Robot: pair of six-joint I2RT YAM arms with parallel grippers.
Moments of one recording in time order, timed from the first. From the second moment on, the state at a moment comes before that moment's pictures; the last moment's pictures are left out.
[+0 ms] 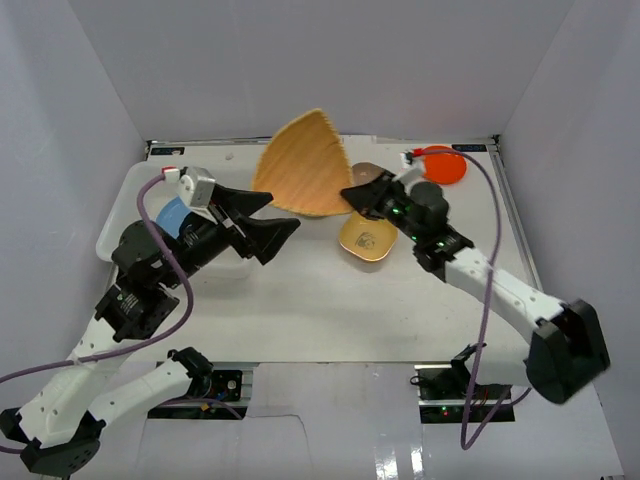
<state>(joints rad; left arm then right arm) -0.72 0.77 1.11 -0.15 0.20 -0.34 0.54 1.19 0.81 0.33 -0.13 0.83</state>
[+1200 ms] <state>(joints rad) -0.72 0.82 1.11 -0.19 -0.25 -0.25 0.96 2.37 1.98 0.17 -0.12 0.89</state>
